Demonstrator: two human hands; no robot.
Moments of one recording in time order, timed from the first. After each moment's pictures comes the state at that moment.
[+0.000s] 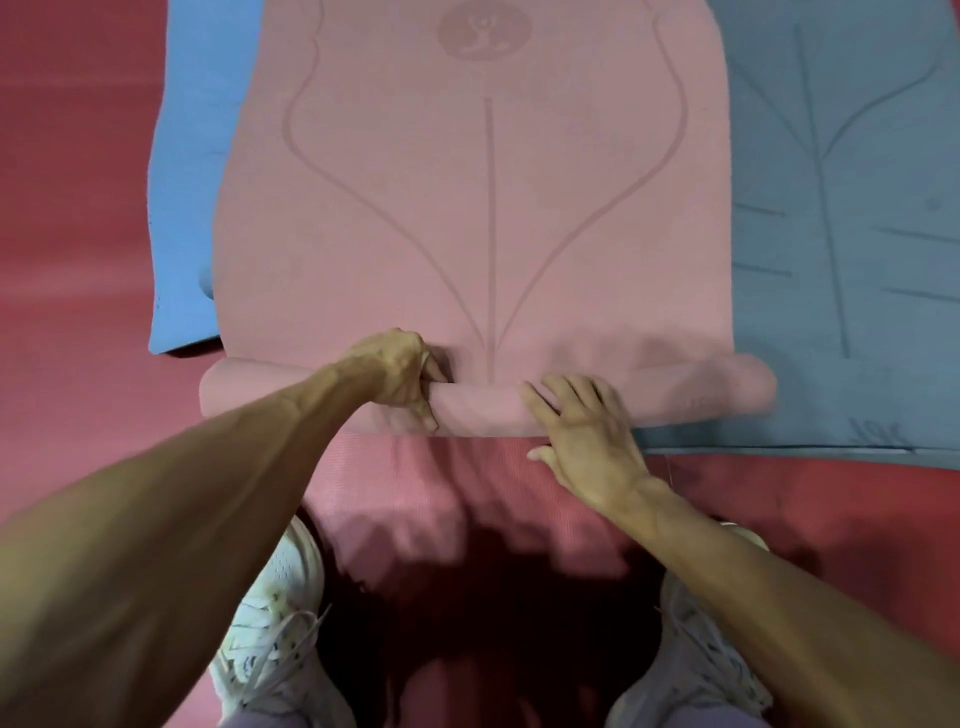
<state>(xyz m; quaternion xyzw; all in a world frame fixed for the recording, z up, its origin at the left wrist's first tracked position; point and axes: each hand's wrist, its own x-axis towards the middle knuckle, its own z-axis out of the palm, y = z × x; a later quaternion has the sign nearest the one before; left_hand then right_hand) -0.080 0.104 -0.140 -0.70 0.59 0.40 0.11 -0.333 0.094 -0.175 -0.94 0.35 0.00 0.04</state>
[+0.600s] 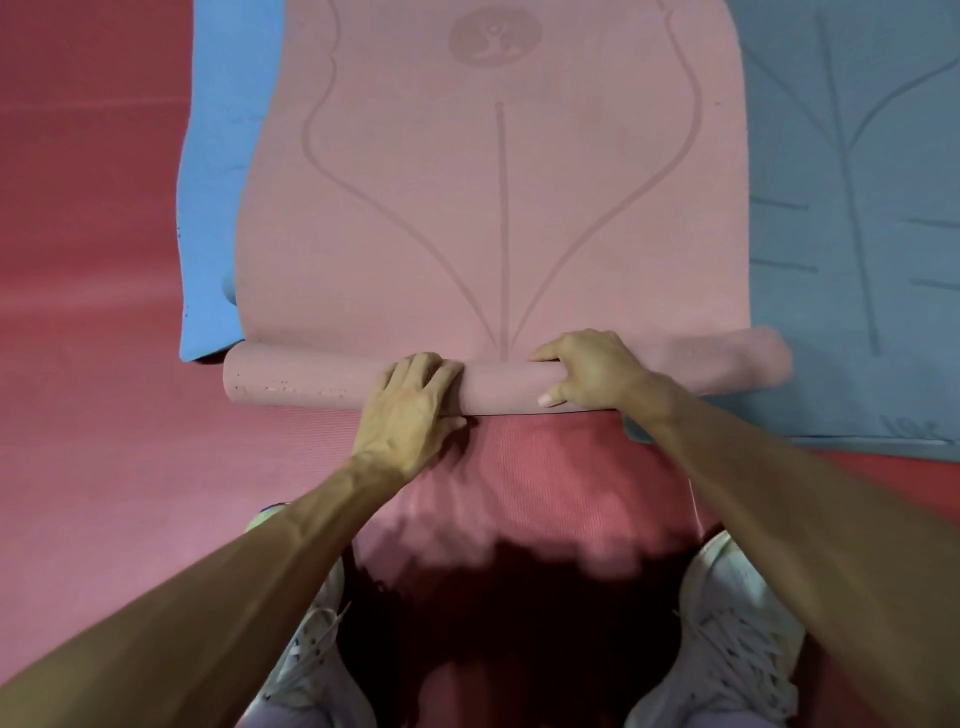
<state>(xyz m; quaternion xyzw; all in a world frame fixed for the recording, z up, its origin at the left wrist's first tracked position) -0.111 0.170 -0.169 -0.75 0.65 0.11 -0.09 -0.294 0.014 -0.151 -0.88 0.37 0.16 0.25</state>
